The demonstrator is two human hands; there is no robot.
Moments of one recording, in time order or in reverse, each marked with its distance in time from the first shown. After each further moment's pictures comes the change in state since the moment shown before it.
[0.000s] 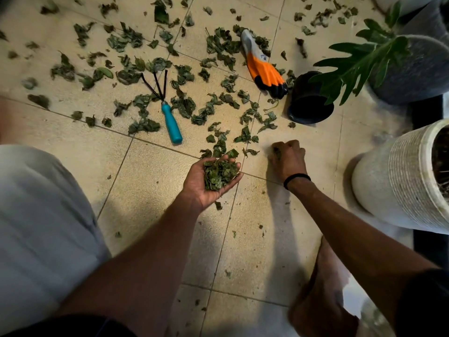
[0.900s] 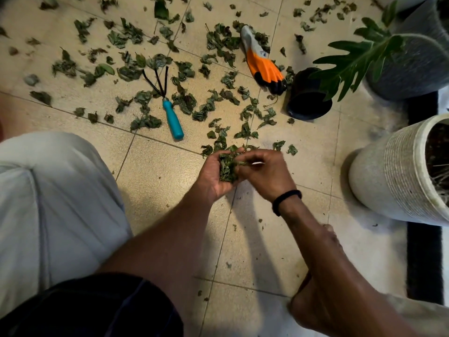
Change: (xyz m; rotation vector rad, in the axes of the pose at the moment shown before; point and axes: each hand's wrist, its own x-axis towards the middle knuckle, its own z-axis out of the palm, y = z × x) left_hand 0.017 -0.014 0.021 0.086 0.107 -0.004; right_hand -0.106 -0.101 -0.065 0.750 -0.150 0.002
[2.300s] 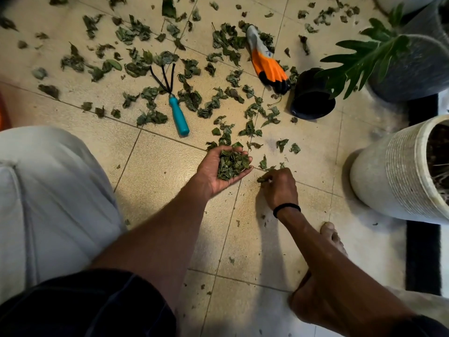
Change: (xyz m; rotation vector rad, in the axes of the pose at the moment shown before) left_hand -0.008 0.013 -0.013 0.128 -0.065 -0.018; right_hand 0.021 0.127 0.011 -0.571 0.204 0.038
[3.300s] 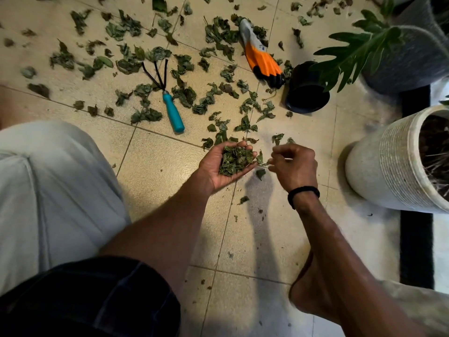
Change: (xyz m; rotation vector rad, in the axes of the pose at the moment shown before) left_hand -0.003 -0.006 0.014 0.016 -0.064 -0.071; right_hand -0.011 -0.056 -0.082 0.522 0.156 0.233
